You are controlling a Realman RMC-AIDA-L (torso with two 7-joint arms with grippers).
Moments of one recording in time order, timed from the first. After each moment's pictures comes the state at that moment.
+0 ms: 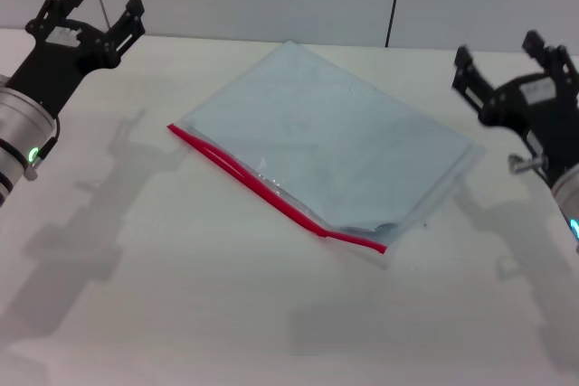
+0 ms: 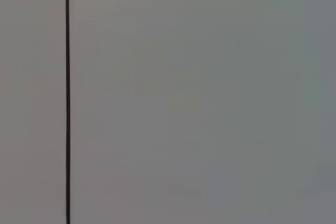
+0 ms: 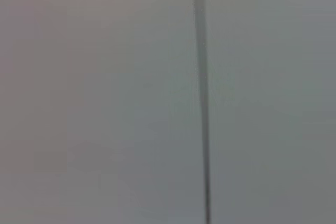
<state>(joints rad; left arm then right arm) -0.57 -2.03 1.10 0.12 -2.66 -1.19 2.72 0.16 1.98 -2.22 -1.08 -2.38 0.62 2.81</state>
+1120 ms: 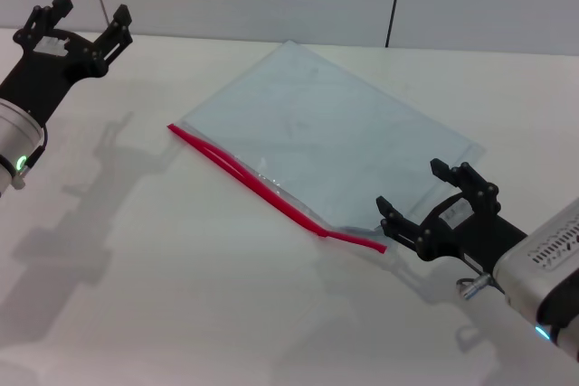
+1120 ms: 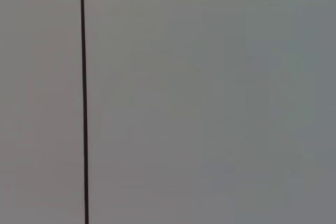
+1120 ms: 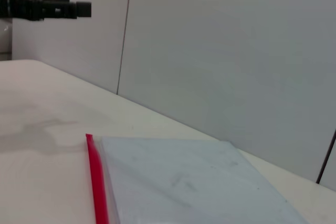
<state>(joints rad) -0.55 -2.02 1.10 0.12 -2.66 -1.18 2.72 0.06 1.91 -2.34 -1.26 -2.55 0.23 2.79</state>
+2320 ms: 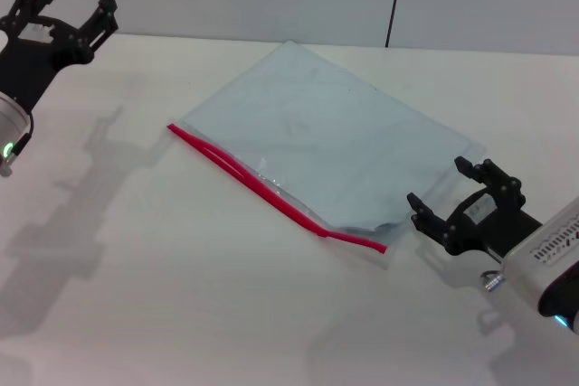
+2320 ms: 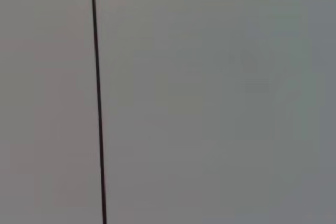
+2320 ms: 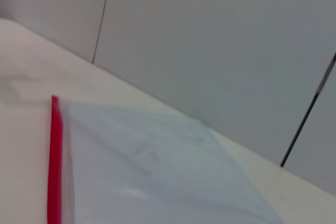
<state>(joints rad) -0.56 -2.00 1.08 0.13 -2.66 -1.17 2.72 0.11 1.91 -2.30 -1.15 -2.55 0.24 2.71</state>
